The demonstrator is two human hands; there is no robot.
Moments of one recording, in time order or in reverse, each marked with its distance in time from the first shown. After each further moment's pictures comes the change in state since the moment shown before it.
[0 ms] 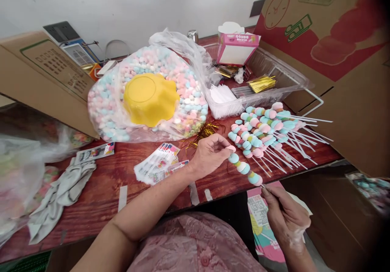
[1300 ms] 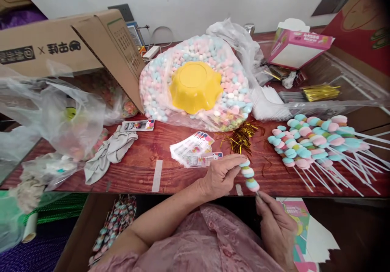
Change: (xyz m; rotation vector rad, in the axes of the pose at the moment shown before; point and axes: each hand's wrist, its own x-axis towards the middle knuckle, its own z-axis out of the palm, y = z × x) left_hand -0.105 -0.011 -0.044 0.252 0.142 0.366; right_hand -0.053 -0.065 0.047 0.178 -0.265 0.527
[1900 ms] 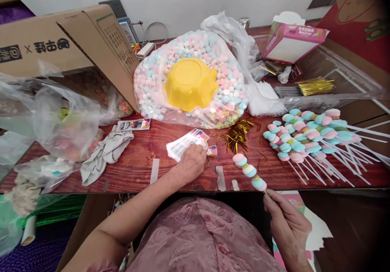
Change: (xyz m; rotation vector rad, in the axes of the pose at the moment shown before) left_hand -0.001 -0.008 -0.063 1.205 -0.558 -0.215; right_hand 0.010 0.008 -0.024 0.024 0.052 -0.086
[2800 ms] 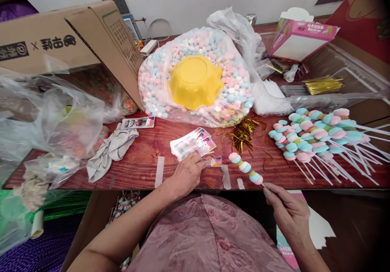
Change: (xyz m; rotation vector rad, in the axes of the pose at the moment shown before) left_hand -0.045 -0.016 0.009 -0.338 0.177 0.066; right_hand 0.022 -0.001 -0.001 -0.067 -0.264 -0.246
